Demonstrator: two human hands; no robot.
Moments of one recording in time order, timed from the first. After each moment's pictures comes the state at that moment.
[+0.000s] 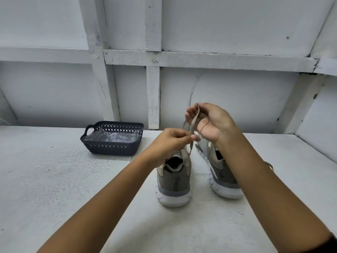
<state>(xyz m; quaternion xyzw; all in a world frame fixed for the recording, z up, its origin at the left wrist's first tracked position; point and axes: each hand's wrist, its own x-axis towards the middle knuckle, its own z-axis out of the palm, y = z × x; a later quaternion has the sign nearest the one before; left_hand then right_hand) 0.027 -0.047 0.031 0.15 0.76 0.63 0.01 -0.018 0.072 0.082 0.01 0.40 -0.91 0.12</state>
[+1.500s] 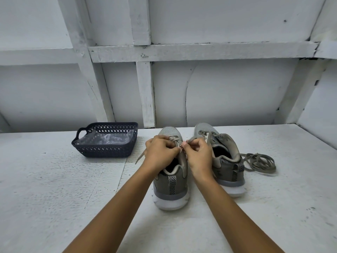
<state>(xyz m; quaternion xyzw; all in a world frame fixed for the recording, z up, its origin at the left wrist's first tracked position) -0.020 -0.051 -0.032 -0.02 0.90 0.41 -0.10 -0.025 0.062 -0.052 0.00 0.68 -0.71 -0.18</state>
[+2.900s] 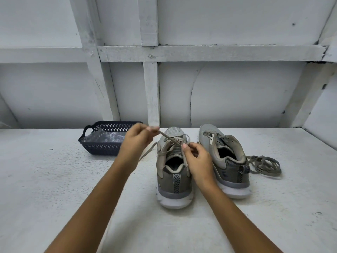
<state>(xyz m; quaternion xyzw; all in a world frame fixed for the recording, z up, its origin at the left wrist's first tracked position) 0.016 -0.094 0.009 -0.04 0.68 0.72 -0.15 -0.019 0.062 -0.069 -0.04 0.76 -0.64 -0.15</state>
